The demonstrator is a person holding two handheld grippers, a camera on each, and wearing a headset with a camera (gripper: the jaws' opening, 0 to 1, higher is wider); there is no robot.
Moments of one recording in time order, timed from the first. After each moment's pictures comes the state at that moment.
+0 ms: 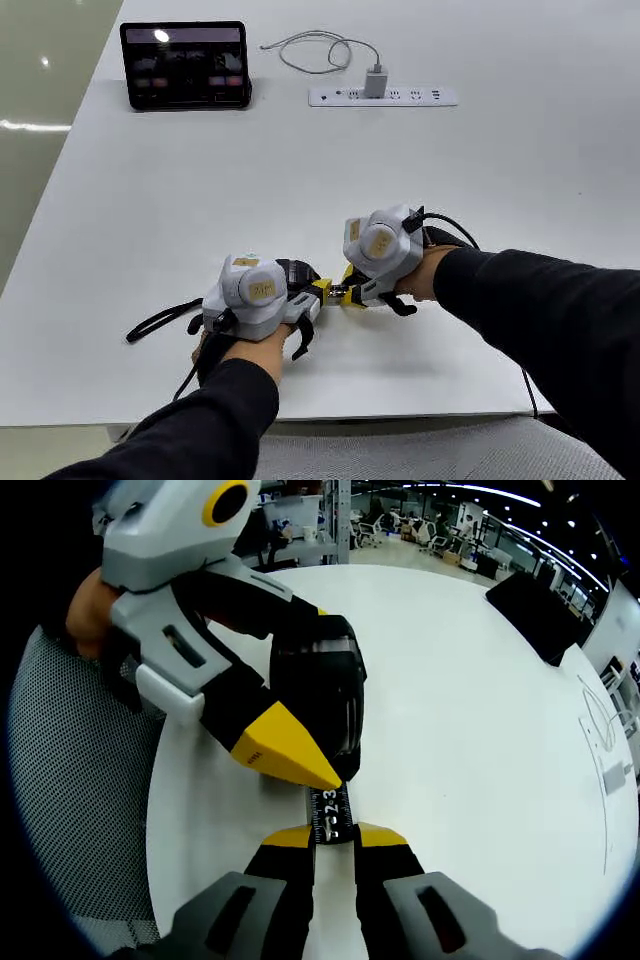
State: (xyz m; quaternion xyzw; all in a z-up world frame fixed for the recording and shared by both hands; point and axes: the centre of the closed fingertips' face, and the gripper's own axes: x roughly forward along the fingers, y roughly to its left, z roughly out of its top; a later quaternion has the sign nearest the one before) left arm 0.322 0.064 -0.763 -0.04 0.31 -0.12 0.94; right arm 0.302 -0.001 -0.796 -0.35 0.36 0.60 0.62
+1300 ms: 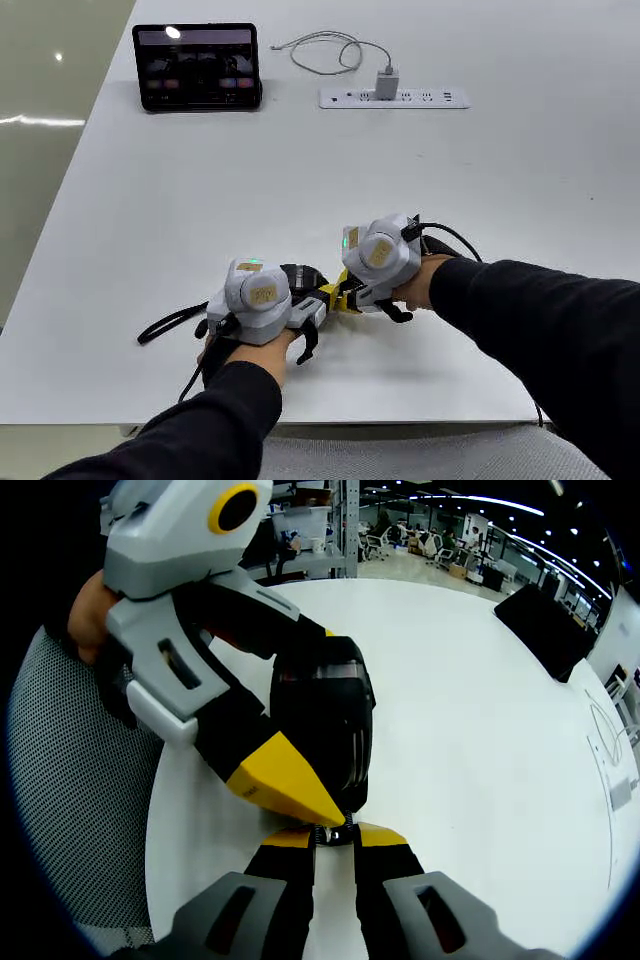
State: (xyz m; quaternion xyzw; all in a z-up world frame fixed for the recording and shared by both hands) left arm 0.321 0.065 -0.763 -0.06 0.32 -0.12 0.94; right arm 0.299 0.020 -0.796 -0.33 0.33 0.63 0.62
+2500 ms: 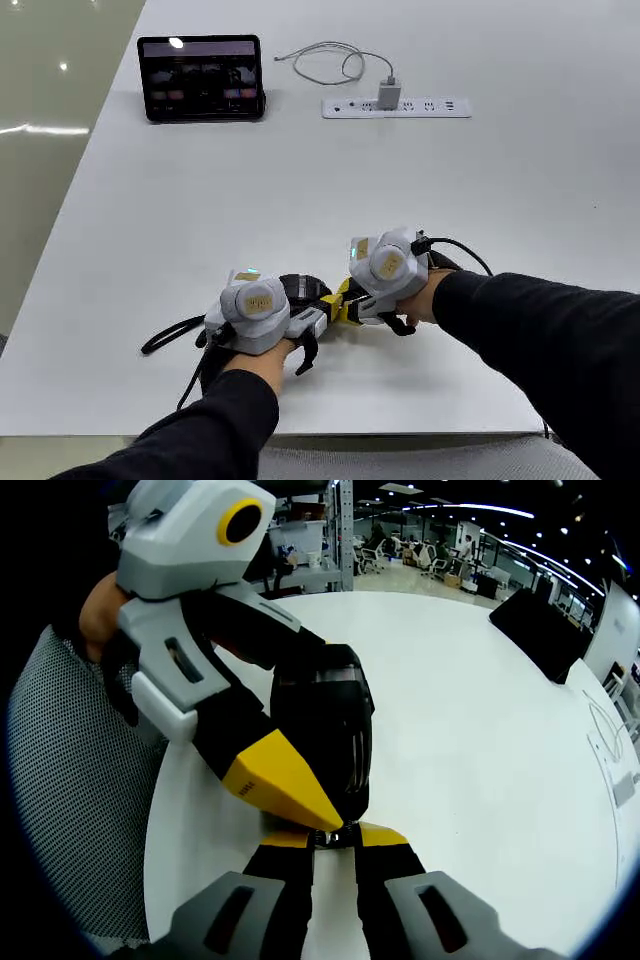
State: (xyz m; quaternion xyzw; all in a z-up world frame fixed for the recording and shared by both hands) left arm 0.321 0.064 -0.763 -0.08 0.32 -0.14 0.93; right arm 0.299 0.026 -0.796 -0.31 0.32 0.63 0.63
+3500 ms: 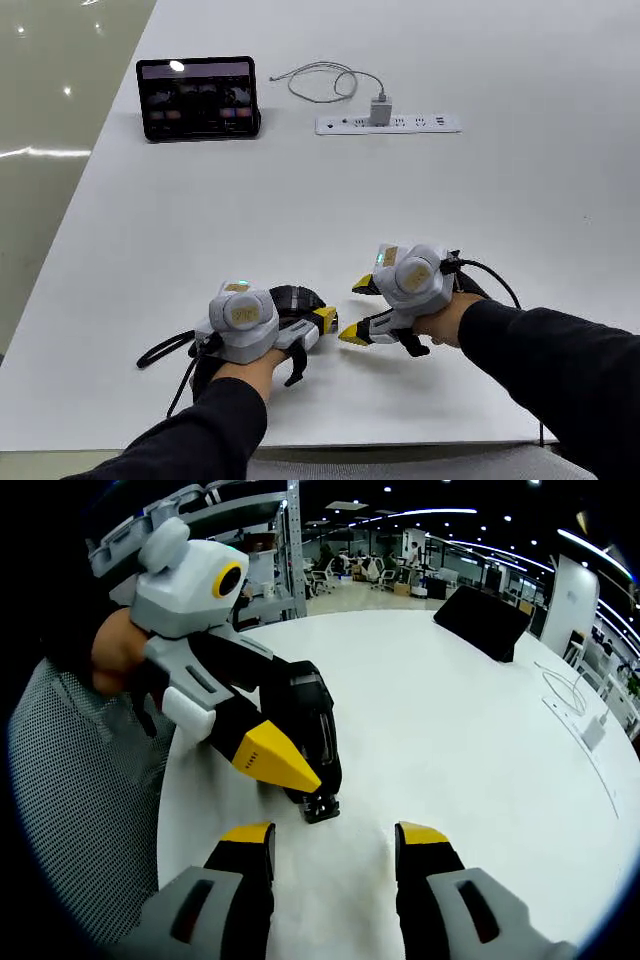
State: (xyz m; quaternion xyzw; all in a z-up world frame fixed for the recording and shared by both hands) left arm 0.321 0.063 -0.764 -0.08 0.32 -0.16 0.93; right arm 0.304 -0.007 -0.773 -0.24 0.31 0.57 0.72
